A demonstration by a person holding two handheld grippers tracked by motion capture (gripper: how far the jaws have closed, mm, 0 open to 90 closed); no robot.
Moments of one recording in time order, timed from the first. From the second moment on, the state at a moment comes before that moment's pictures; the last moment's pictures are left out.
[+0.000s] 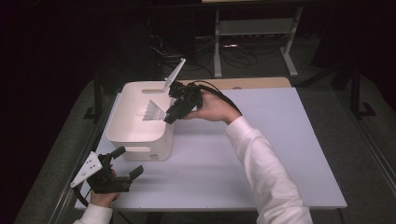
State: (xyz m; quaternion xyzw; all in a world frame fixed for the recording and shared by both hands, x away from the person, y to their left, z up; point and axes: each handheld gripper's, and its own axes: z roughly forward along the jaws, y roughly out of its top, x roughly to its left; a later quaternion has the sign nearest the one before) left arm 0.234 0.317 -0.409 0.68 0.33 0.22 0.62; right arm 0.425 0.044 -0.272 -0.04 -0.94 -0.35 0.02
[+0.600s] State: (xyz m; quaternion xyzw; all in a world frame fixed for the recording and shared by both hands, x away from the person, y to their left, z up) left arm 0.233 0.317 -0.409 0.68 0.33 0.22 0.62; right arm 0.426 0.064 -0.277 -0.04 -0.94 -0.35 0.03
